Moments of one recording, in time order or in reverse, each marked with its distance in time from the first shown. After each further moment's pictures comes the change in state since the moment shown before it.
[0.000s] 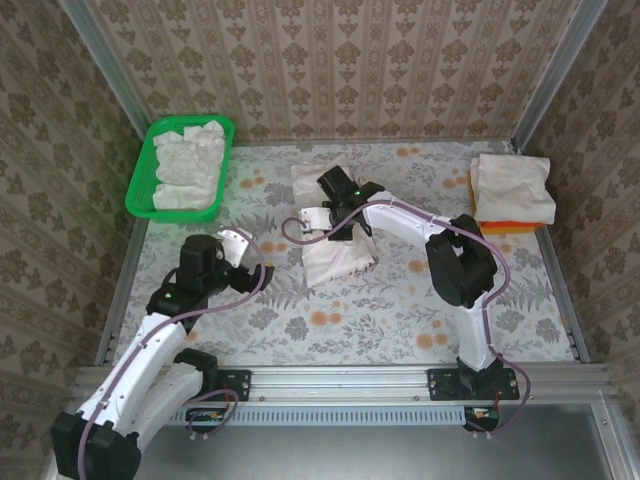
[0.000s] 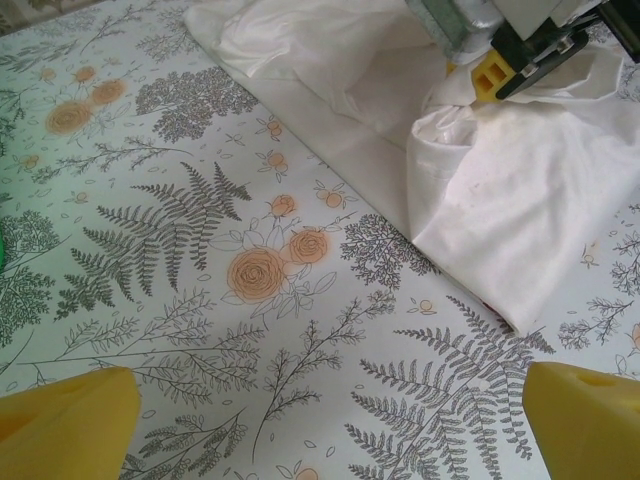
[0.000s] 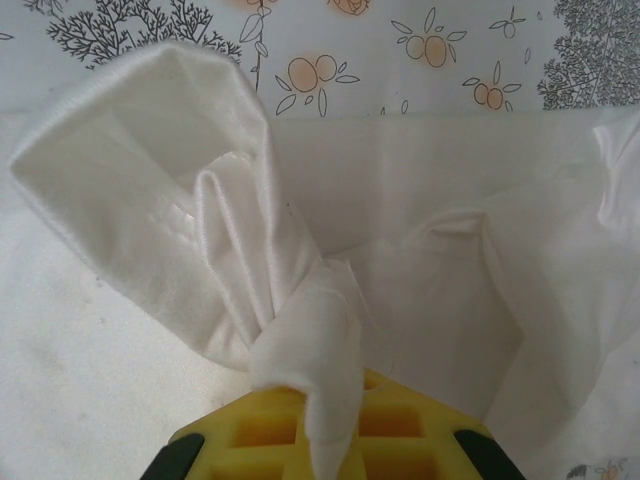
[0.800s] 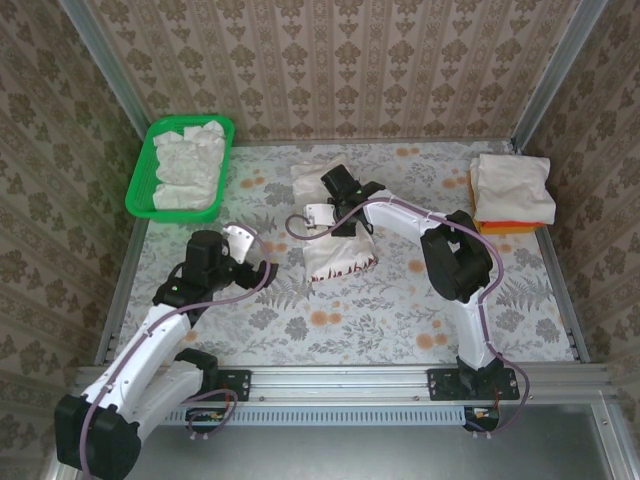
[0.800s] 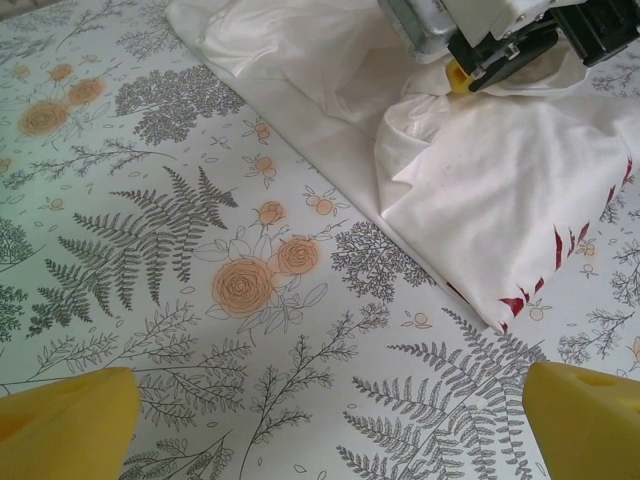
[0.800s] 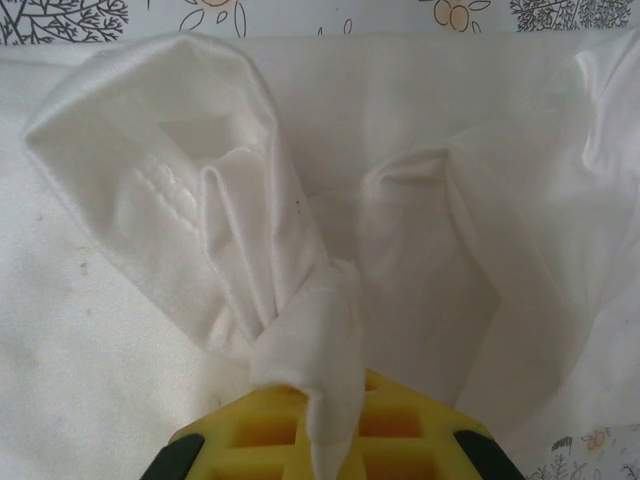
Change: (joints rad) left arm -0.013 0.073 0.000 0.061 0.010 -0.012; right arm -0.033 0.043 0.004 0.057 0.062 0.000
